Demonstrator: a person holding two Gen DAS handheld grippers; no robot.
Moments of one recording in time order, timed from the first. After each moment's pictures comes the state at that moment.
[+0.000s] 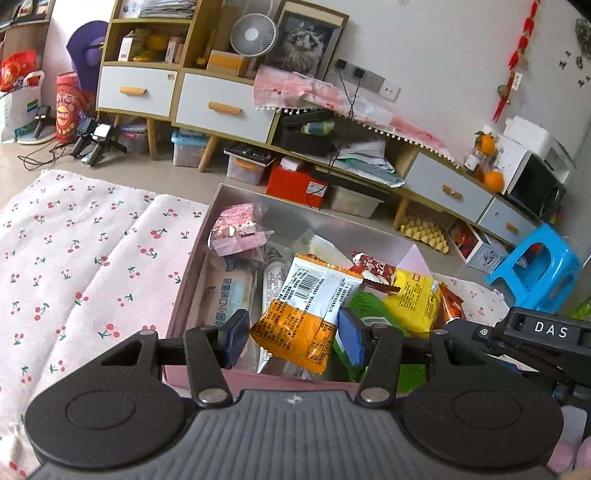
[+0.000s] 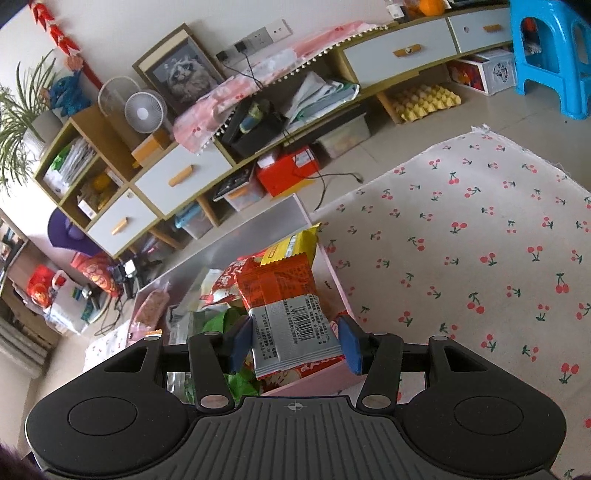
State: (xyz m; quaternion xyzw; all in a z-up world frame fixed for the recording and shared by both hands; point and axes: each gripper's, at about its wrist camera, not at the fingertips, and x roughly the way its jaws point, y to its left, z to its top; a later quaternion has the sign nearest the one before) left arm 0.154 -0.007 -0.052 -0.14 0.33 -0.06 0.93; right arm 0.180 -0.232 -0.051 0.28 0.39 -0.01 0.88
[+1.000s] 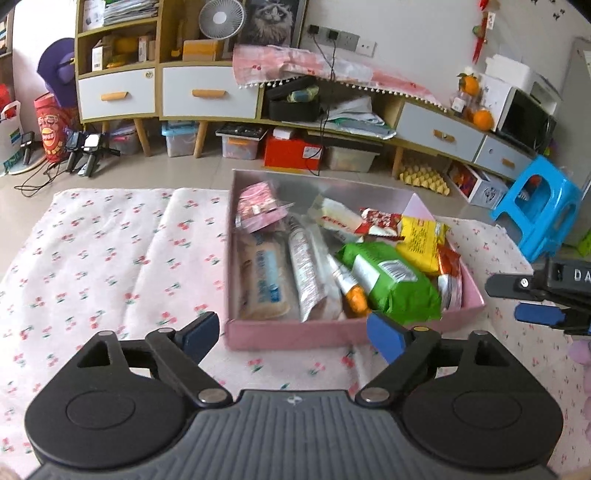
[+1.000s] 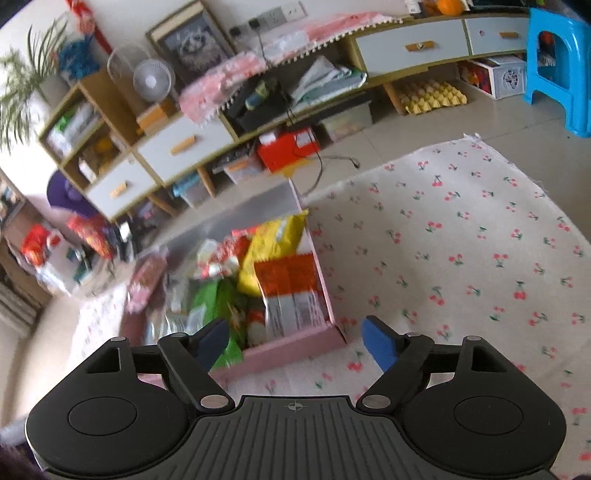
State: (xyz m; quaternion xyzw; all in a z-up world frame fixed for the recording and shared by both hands) left arm 0.133 0.017 -0.034 -0.05 0.39 -0.09 0.92; right arm 0.160 -0.241 -0.025 0.22 0.44 0.01 0.87
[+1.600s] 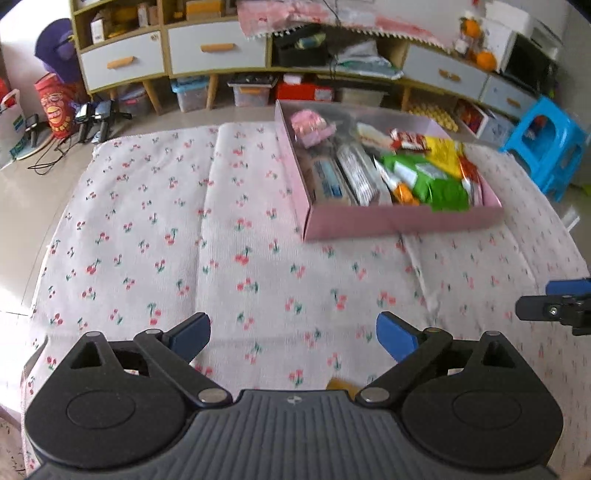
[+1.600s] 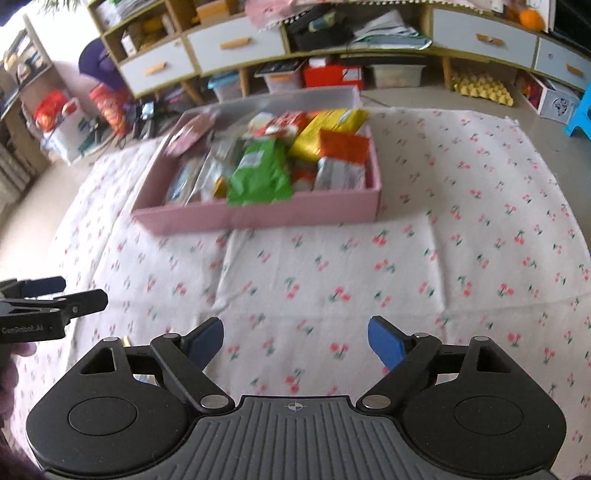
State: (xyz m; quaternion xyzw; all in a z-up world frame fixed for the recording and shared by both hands) left arm 0.092 0.062 -0.042 0.01 0.47 -0.09 0.88; right arm 0.096 -0.179 -0.024 0.07 0.54 0.08 0.84
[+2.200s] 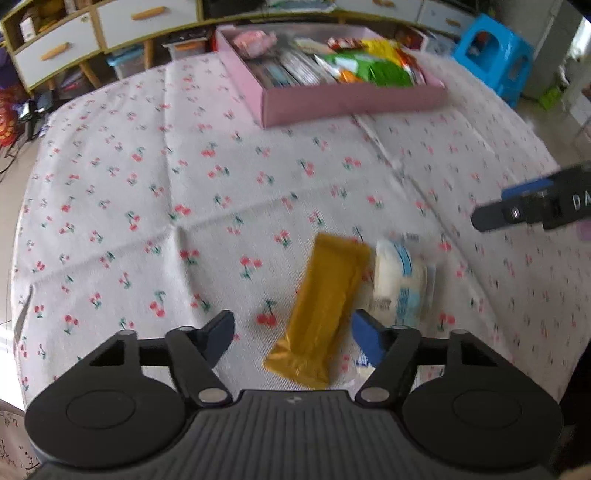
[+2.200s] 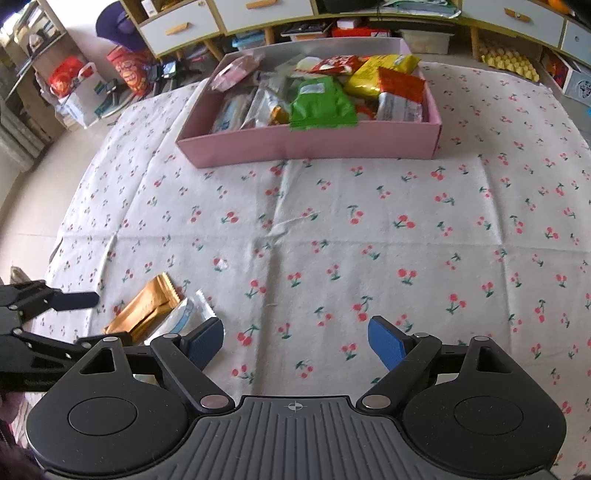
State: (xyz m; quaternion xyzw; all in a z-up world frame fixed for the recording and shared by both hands) left arm 0.040 0.078 -0.072 0.08 0.53 -0.19 0.82; right arm 0.066 -0.139 -0.037 0.07 0.58 0.11 0.80
